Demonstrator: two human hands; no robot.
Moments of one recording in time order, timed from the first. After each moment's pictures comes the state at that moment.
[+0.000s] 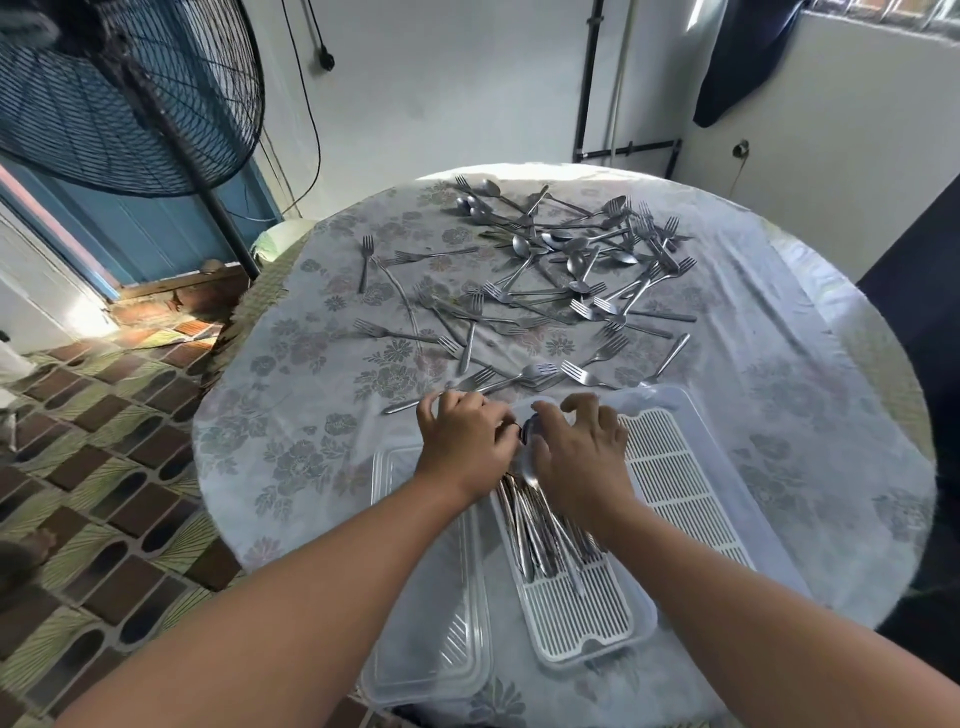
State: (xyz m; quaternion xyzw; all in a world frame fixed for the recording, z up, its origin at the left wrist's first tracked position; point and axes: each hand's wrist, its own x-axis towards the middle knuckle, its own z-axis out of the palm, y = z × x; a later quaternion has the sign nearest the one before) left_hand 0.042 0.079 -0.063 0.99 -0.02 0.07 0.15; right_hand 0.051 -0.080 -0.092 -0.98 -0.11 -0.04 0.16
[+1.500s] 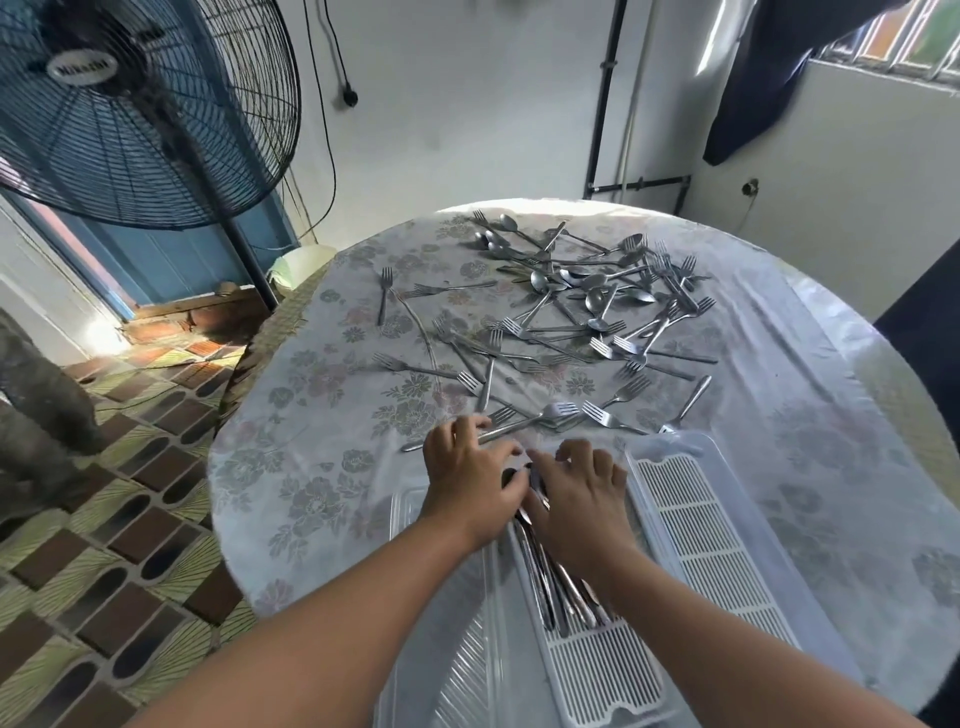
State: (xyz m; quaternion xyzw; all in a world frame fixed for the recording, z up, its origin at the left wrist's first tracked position) left_hand 0.046 0.103 -0.067 0.98 0.00 0.08 0.15; right_hand 0.054 -0.053 -0.098 -0.98 -0.14 -0.06 0.13
